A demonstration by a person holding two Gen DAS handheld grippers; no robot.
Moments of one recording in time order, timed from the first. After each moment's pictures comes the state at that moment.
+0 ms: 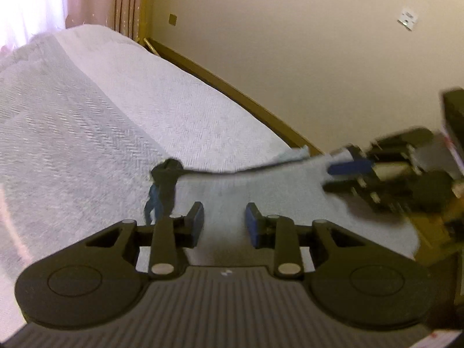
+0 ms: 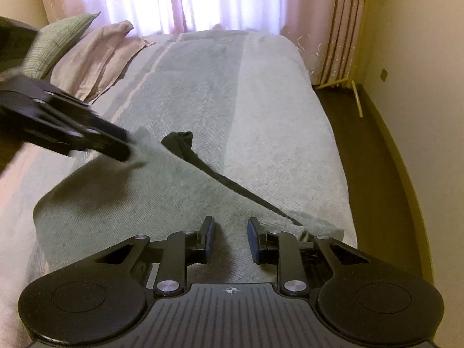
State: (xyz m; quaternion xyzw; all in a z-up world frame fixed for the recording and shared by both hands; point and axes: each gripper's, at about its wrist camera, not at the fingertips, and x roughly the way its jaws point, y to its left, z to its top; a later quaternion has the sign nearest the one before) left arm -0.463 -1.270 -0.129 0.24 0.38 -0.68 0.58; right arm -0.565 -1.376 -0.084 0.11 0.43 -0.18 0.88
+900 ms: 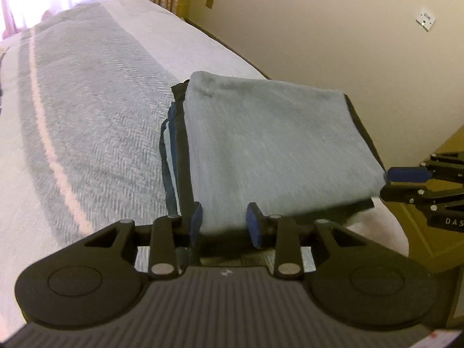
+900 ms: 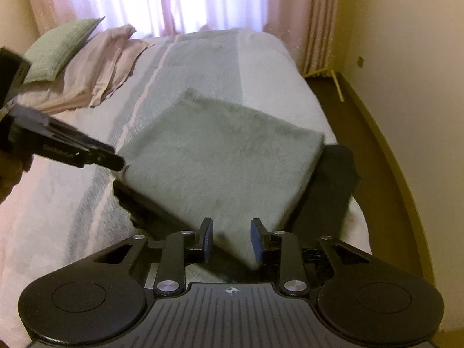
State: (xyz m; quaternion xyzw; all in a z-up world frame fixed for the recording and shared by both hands) left arm -0.508 -1.148 -0.116 0.24 0.43 -0.61 0.62; right arm -0.649 -1.237 -0.044 0.14 0.43 -0.25 0.85
